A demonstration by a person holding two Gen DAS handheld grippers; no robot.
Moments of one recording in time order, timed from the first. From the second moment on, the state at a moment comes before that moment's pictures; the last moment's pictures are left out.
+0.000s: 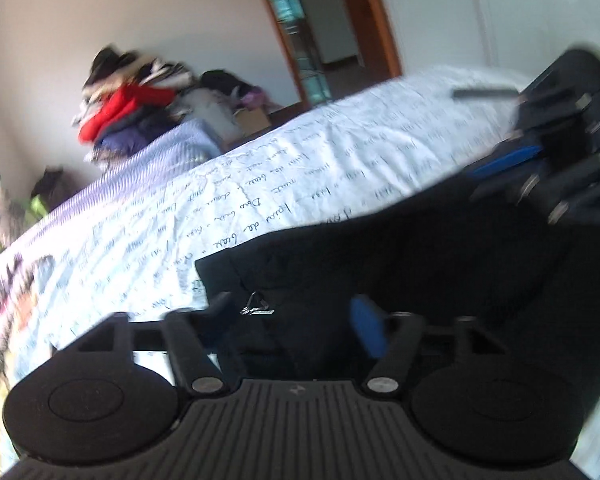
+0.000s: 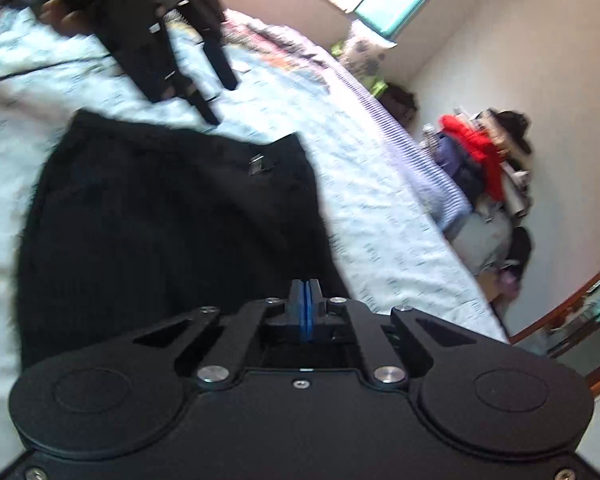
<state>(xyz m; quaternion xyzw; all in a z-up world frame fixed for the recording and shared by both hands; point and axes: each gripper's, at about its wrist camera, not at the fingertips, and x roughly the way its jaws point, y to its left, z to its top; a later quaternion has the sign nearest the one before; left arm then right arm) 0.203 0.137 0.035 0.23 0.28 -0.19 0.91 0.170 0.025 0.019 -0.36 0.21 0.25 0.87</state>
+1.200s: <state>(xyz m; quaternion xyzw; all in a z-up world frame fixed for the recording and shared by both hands) 0.249 0.228 0.021 -0.34 0.43 -0.08 0.83 0.168 0.079 0.004 -0.29 0.18 0.23 0.91</state>
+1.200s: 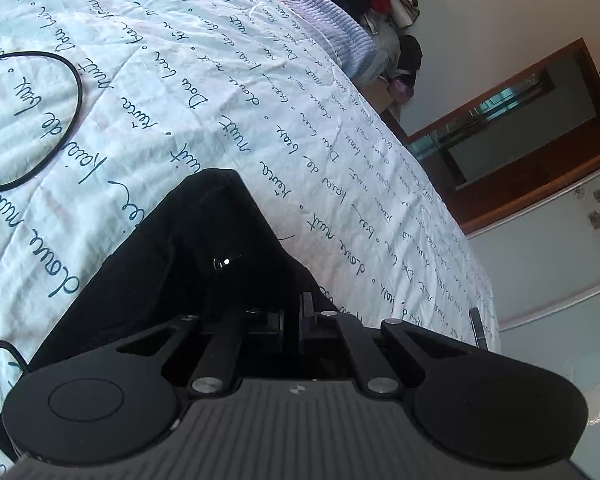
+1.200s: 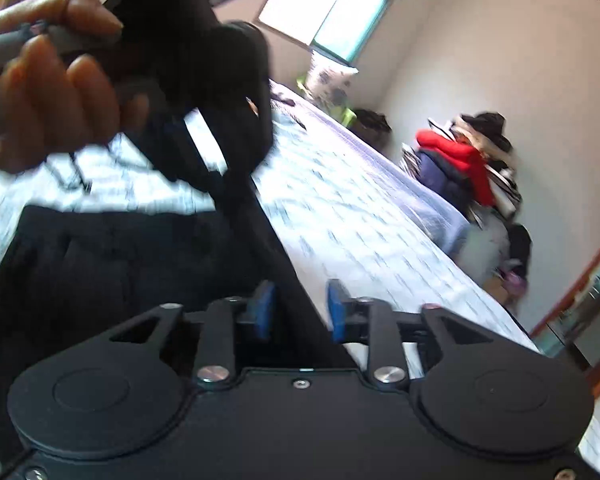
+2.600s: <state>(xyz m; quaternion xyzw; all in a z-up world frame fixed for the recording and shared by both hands) 0.109 0.253 0.006 -0.28 0.39 0.00 0.88 -0.023 0.048 -0.020 -0.40 0.21 0.18 0.87</state>
